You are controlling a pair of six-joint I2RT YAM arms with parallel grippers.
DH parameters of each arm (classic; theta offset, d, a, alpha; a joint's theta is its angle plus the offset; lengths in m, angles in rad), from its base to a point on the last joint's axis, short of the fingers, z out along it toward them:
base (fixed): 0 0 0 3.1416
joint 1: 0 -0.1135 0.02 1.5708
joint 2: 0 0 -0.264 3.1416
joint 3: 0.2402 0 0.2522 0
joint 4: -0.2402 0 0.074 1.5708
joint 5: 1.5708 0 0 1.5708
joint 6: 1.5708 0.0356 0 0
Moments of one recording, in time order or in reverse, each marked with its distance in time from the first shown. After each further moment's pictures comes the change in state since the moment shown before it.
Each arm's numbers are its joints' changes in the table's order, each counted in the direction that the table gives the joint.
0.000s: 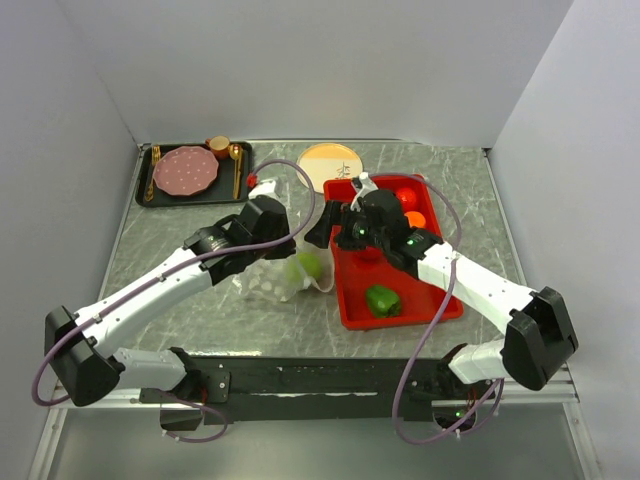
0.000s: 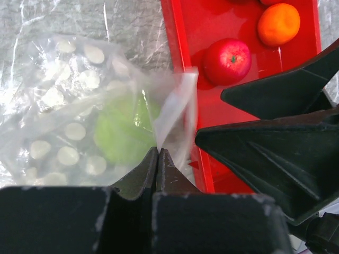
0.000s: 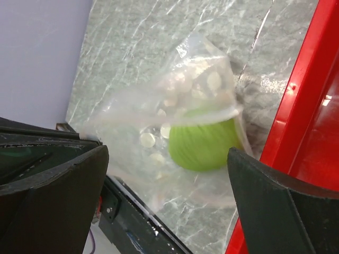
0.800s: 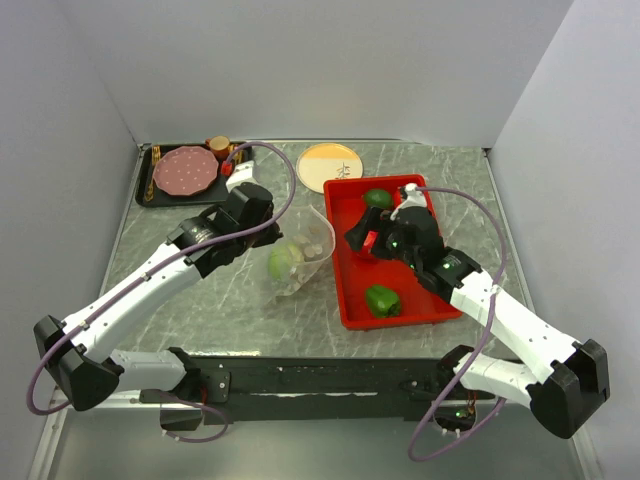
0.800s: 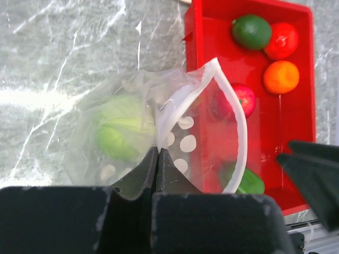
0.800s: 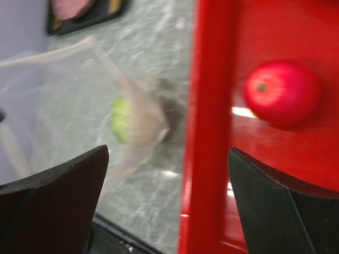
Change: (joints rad) left arm -0.057 -0.023 0.101 -0.104 -0.111 -0.065; right arm 0.054 -0.289 -0.142 -0.142 0.277 0.008
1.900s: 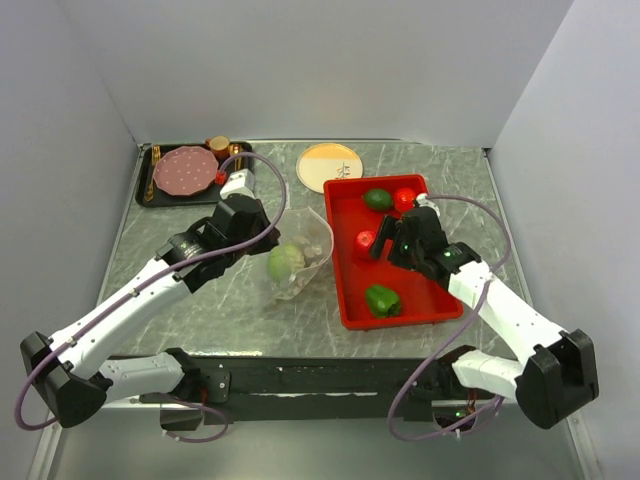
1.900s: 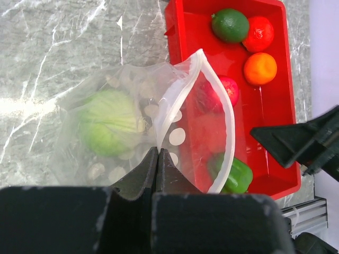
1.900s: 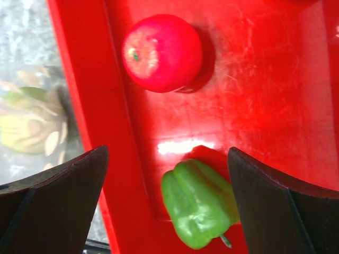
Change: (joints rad) left arm -0.005 -0.105 -0.129 0.106 0.067 0.009; right arm 0.165 0.071 -0.019 -0.229 0.029 -0.033
